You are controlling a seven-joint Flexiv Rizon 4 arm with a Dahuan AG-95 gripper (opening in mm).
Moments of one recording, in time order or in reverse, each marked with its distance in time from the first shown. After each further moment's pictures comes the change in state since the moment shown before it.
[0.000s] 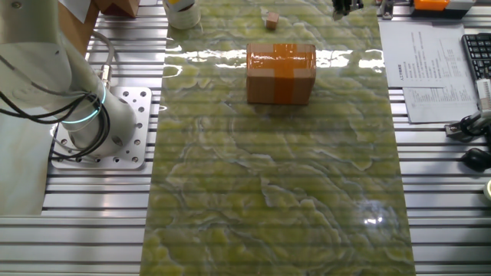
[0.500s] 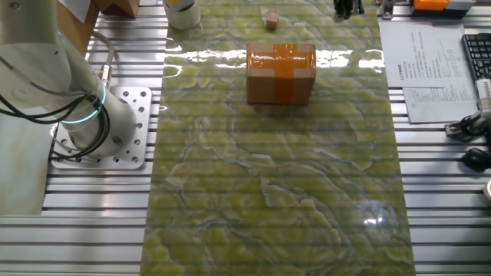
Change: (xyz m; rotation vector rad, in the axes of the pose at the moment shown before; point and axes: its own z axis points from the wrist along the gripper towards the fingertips) arm 0.001 -0.020 0.002 -0.056 0.003 0.034
